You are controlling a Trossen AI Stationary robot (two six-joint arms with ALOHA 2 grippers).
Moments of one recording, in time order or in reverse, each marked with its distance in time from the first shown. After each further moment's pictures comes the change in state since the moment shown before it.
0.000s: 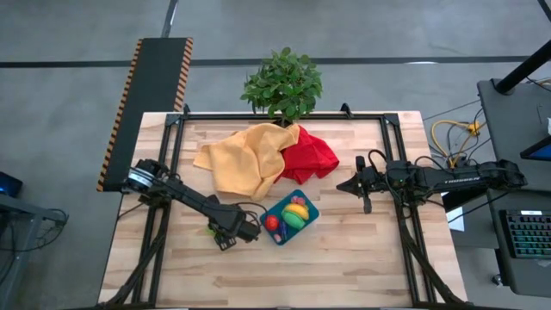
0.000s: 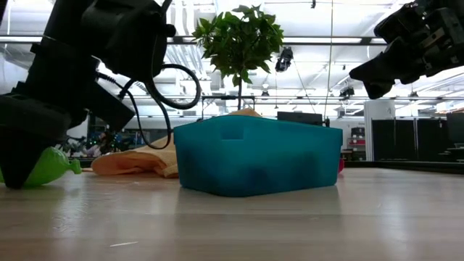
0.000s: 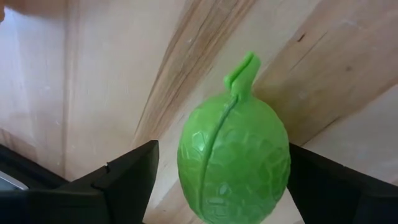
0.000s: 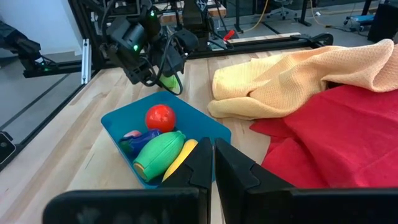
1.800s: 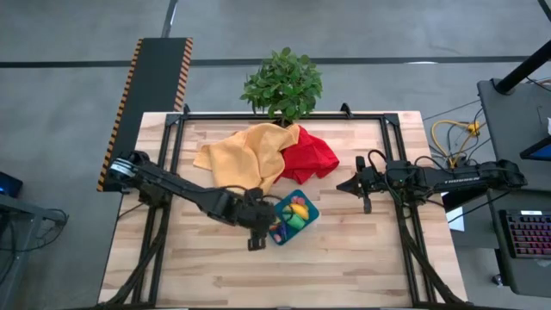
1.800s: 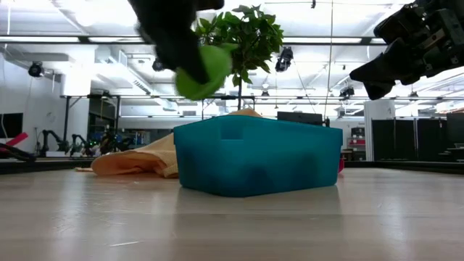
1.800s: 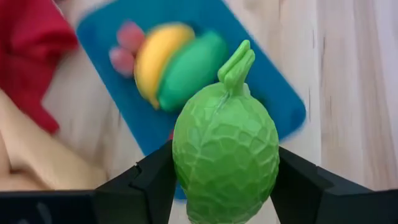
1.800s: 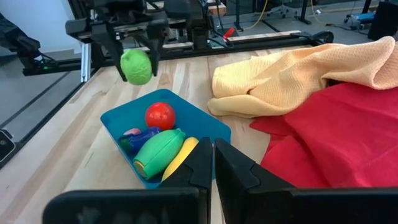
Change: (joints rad) left arm 0.047 -0.188 0.130 0.590 -0.257 0.520; right arm 0.000 0.000 0.000 -0.007 0.000 0.000
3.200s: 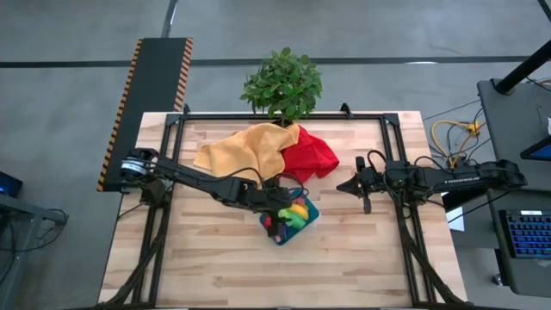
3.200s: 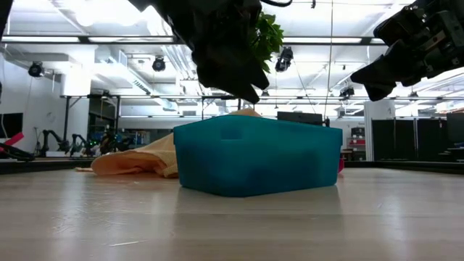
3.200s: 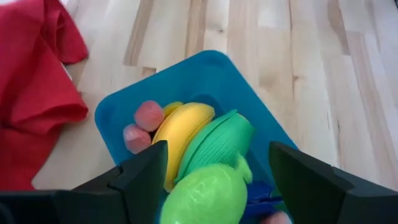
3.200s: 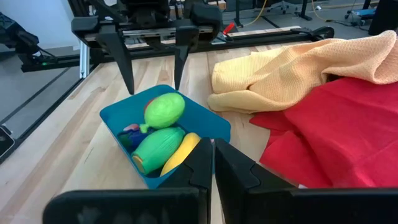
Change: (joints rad) left arm 0.145 0.074 -0.021 0.326 0.094 0.094; right arm 0.000 0.000 0.000 -0.016 0.000 0.000
